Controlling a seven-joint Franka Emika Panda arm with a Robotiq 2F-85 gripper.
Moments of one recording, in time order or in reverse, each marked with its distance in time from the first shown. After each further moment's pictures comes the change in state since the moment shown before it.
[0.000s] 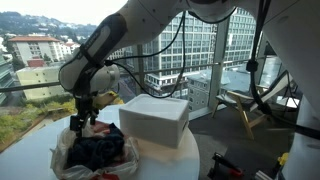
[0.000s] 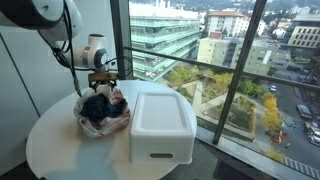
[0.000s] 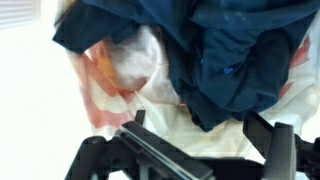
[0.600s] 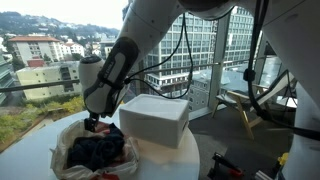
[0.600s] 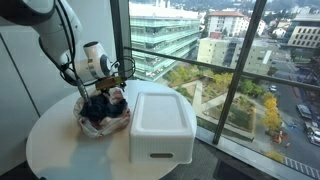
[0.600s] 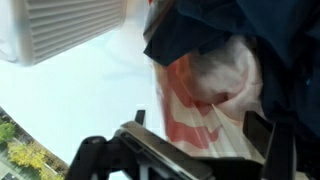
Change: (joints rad) arm 0.152 0.013 -0.241 -0.087 -0.314 0.261 0.266
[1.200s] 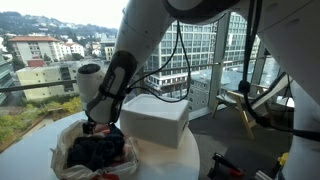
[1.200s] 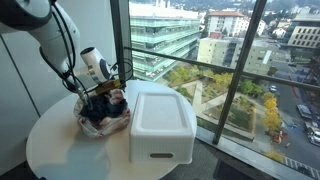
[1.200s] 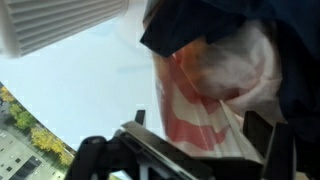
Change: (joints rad) arm 0.110 0.061 -0.124 0.019 -0.069 0.107 0.129
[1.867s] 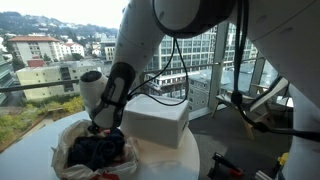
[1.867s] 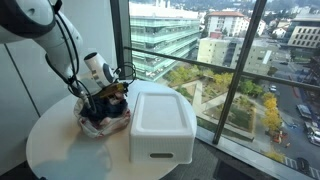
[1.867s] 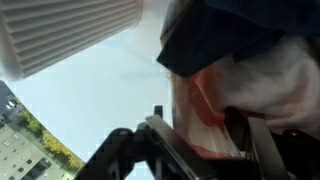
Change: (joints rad) arm 0.040 0.073 -0.074 0.044 -0.003 0.014 0.029
